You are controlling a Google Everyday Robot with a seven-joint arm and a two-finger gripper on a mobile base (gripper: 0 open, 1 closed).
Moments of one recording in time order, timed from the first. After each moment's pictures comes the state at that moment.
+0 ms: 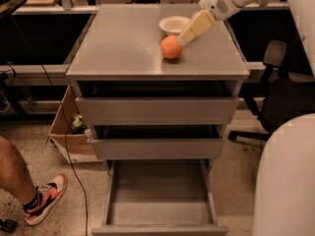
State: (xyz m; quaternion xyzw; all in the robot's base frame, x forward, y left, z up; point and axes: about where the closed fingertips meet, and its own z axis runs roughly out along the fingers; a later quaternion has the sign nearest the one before) arm 0.734 -0.100 0.970 -0.51 0.75 0.14 0.39
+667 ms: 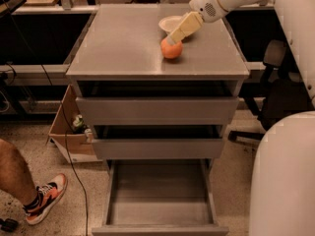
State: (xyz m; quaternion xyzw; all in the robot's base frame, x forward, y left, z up) arm 0.750 -0.075 0.964 -0.51 0.74 0.15 0.41
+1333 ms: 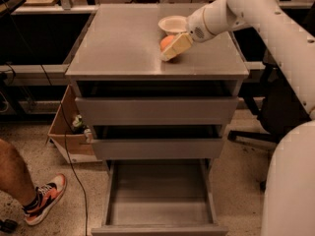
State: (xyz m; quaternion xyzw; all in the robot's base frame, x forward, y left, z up) arm 0.775 -0.061 0.905 -0.49 0.75 0.14 0.43
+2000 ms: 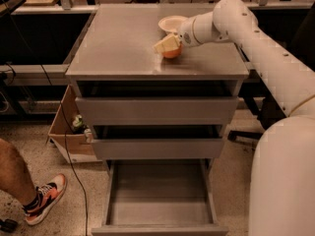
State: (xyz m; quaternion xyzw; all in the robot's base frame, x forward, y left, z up) arm 0.833 -0.049 0.878 -0.40 0.76 0.16 0.49
